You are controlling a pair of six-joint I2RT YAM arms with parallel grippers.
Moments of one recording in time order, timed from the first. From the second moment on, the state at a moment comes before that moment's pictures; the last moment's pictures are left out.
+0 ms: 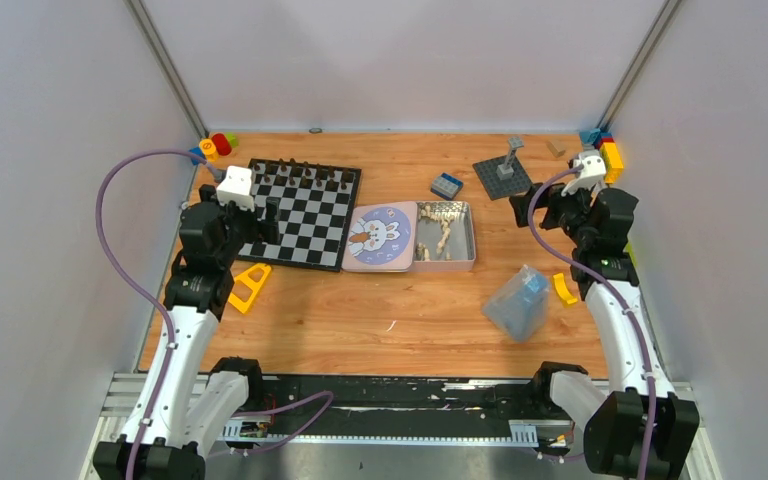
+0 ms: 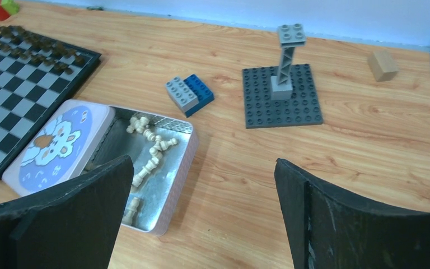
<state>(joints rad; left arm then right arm) -0.06 0.80 0.78 -0.22 0.08 0.13 -0.12 1.00 0.77 0.04 -0.43 0.03</state>
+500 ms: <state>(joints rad) -0.06 0.84 0.77 -0.22 0.14 0.13 0.21 1.40 0.99 -0.03 -0.55 0.07</state>
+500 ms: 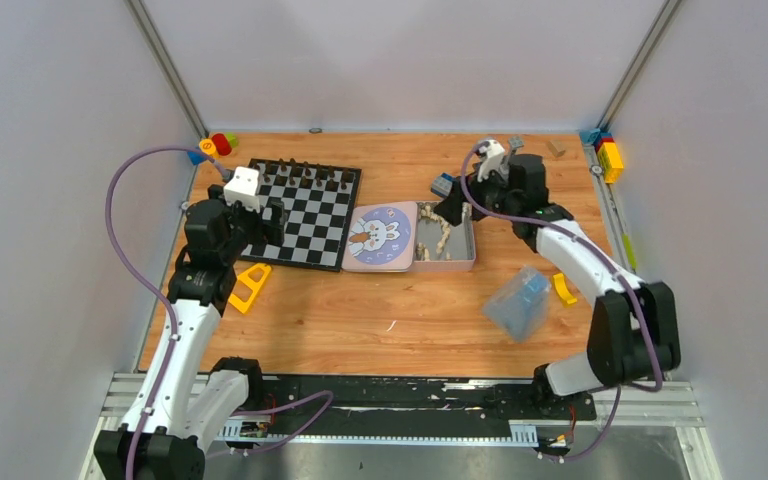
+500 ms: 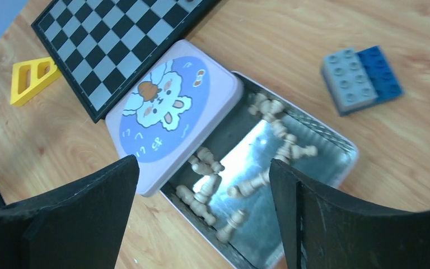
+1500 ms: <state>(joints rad) -0.06 0.84 0.76 -0.23 0.15 0.15 0.35 1.98 1.34 -0.21 -0.70 0.22</state>
